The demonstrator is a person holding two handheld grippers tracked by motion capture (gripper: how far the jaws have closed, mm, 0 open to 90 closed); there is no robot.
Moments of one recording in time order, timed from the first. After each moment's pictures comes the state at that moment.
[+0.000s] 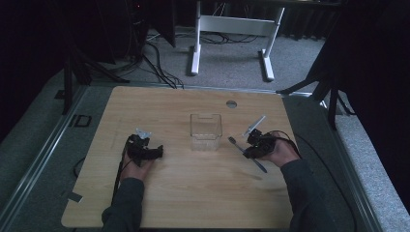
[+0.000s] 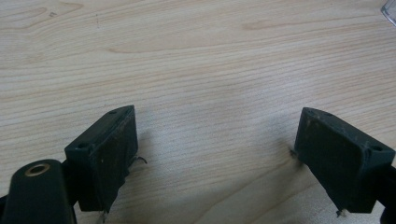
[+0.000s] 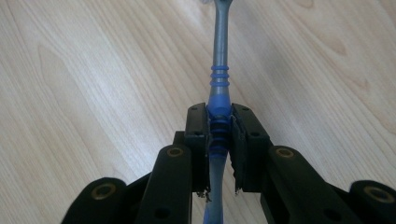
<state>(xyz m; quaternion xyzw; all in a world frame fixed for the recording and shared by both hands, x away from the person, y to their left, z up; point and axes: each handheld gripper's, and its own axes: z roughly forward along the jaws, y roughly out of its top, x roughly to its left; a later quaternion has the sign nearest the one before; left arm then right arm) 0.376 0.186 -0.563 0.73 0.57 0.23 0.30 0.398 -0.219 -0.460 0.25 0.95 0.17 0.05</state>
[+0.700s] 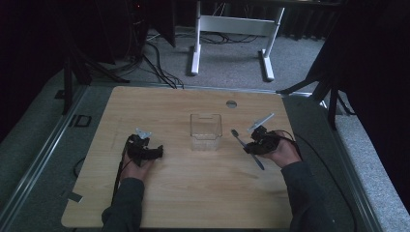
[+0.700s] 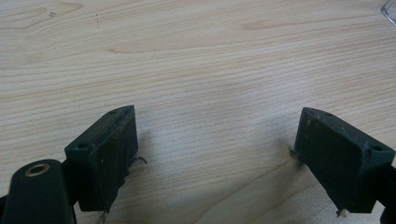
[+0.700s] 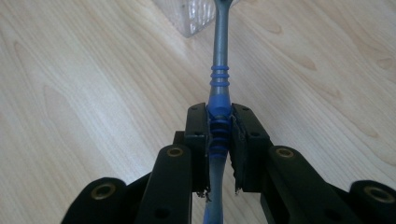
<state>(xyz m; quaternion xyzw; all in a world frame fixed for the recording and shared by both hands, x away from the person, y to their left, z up) 0.376 0.186 -0.563 0.73 0.57 0.23 0.31 0.397 -0.228 -0.450 0.30 0.93 0.22 0.07</state>
